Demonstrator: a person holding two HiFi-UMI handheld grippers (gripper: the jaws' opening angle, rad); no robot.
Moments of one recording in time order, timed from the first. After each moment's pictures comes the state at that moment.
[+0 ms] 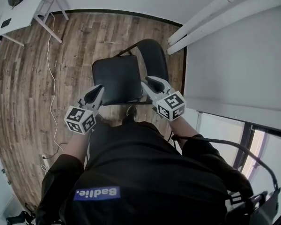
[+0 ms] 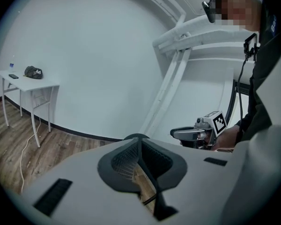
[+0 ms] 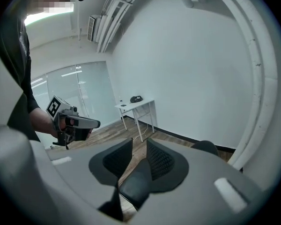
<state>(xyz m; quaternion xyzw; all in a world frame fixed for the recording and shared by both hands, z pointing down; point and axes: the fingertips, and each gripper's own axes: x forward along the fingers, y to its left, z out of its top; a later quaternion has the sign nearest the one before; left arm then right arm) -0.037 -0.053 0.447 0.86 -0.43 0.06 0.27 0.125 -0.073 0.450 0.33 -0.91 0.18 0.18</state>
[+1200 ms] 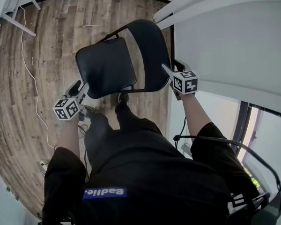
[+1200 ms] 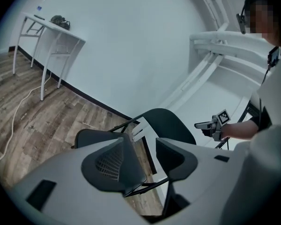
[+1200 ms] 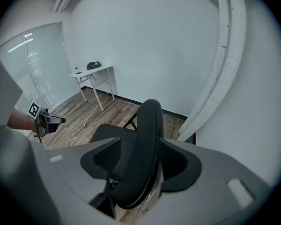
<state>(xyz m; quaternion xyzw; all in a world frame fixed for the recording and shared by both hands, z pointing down) -0.132 -0.090 0.691 0.80 -0.40 0.06 0.44 0.258 -0.127 0.589 0.51 -0.73 0.27 0.37</state>
